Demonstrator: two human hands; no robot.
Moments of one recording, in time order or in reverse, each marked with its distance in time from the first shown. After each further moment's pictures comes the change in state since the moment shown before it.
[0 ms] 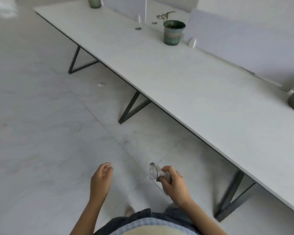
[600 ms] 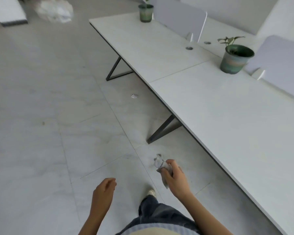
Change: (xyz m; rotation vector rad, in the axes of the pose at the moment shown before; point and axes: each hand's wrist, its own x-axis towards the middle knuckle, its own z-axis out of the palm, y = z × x) left_hand 0.175 0.032 -0.091 -0.030 0.152 -0.125; right_hand 0.224 -0.165 0.064 0.068 -0.140 -0.151
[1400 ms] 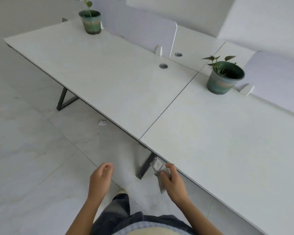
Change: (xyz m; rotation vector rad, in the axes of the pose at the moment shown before) left_hand 0.381 0.239 0.009 0.087 -0.331 0.263; right_hand 0.300 -0.126 0.006 0.278 0.297 0.304
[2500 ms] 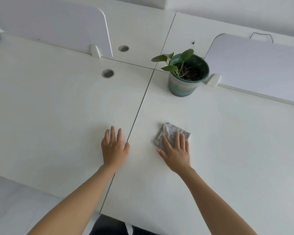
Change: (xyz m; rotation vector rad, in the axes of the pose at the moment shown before) left_hand 0.235 0.161 0.217 0.982 -0.253 0.559; right_hand 0.237 0.000 -0.152 -0.841 0.176 0.176
